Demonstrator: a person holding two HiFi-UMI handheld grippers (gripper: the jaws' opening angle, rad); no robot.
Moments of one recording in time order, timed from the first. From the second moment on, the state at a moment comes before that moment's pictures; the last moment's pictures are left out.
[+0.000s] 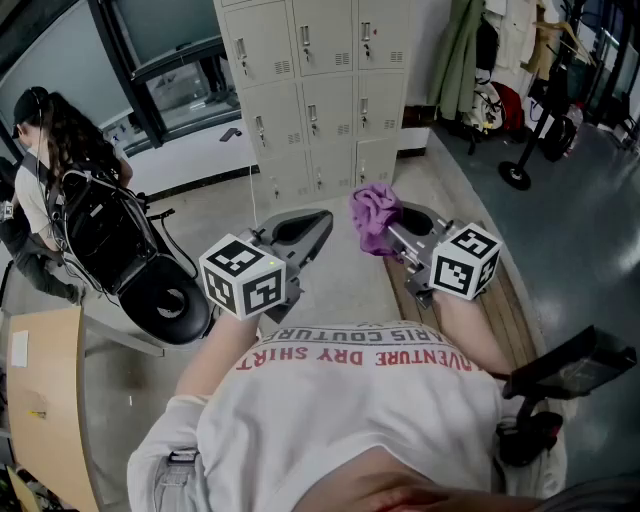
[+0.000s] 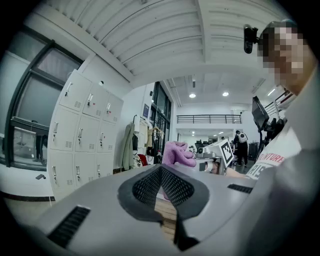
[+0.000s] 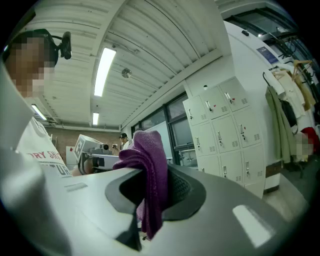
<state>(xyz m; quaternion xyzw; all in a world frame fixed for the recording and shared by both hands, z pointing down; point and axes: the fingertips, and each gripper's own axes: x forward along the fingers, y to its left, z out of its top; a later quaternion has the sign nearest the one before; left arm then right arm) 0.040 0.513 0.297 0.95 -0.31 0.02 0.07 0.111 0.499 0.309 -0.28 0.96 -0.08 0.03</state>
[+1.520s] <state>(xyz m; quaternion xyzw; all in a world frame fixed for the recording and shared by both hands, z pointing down) -0.001 0.132 0.369 0.95 -0.30 0.03 0.10 0.077 0.125 0.388 -0.33 0.94 -0.09 -0.04</state>
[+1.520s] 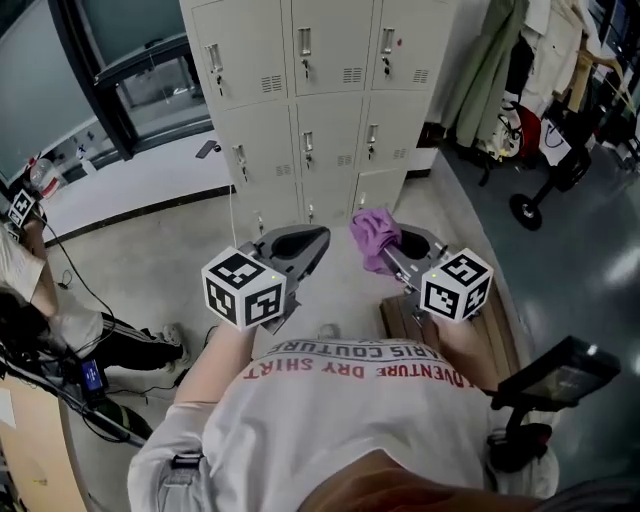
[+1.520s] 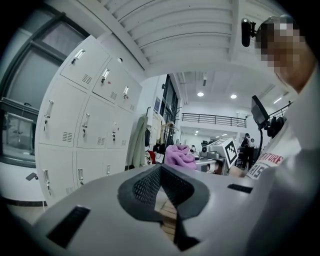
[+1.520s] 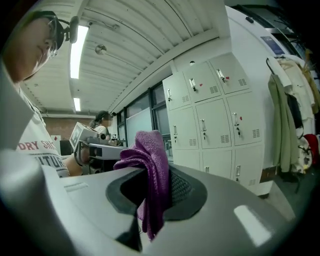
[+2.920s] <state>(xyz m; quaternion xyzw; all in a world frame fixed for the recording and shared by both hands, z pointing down) -0.070 -0.293 0.330 0.93 -0.37 0.01 0.09 0.000 -0.306 0.352 -0.27 0.96 -0.09 -0.03</state>
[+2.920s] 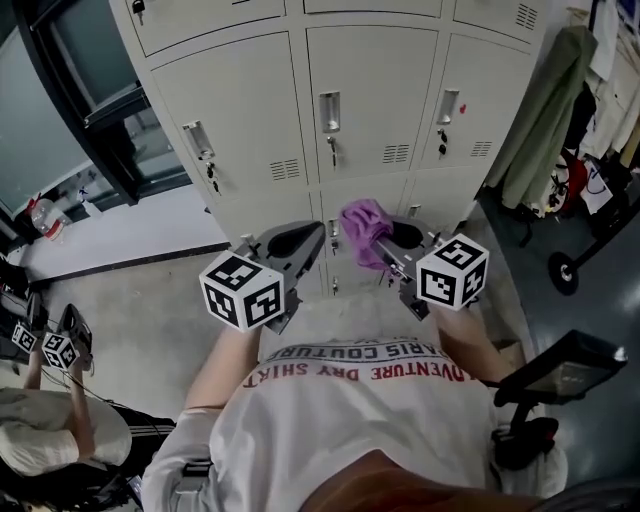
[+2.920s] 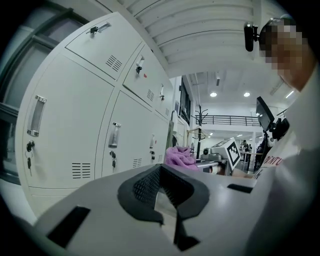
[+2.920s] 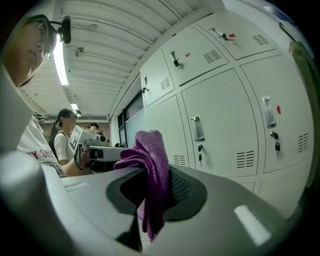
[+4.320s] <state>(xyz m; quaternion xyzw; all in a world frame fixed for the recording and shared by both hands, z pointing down) -0.142 -0.392 0.324 0.89 -0.43 0.02 0.11 -0.078 -0.545 0.152 -0.30 0.94 -0.02 0.14</state>
